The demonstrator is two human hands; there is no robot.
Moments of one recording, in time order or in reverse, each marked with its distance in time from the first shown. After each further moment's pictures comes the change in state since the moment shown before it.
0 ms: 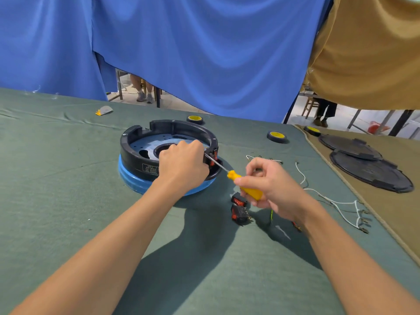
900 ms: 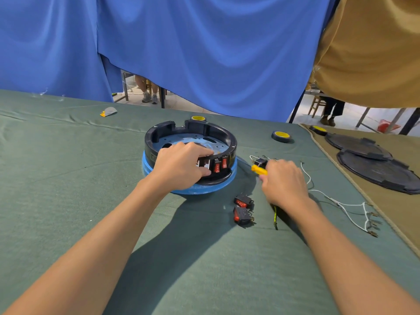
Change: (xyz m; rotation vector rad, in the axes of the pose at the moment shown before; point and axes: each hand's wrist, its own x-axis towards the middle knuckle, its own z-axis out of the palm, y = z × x) left_hand 0.004 -0.020 -0.002 -0.096 -0.041 0.161; right_hand 0.047 0.036 -0.026 -1.366 0.481 -0.064
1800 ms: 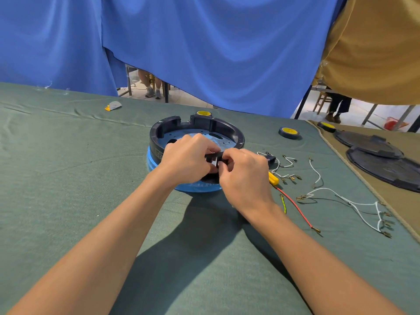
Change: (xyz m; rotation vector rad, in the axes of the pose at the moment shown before) left_hand -0.001 0.003 -0.008 -0.135 -0.038 -0.018; right_hand -0.034 -0.094 -0.021 0.577 0.373 -0.260
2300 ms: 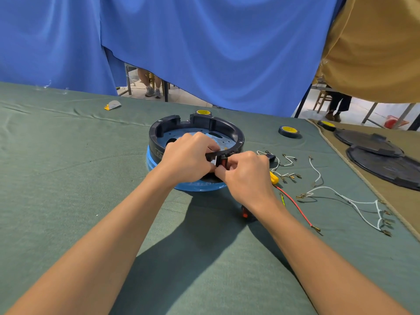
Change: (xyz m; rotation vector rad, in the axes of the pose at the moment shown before) left_hand 0.005 0.000 0.004 0.025 -0.019 -0.026; right_hand 0.005 0.011 0.000 0.082 -0.181 0.191
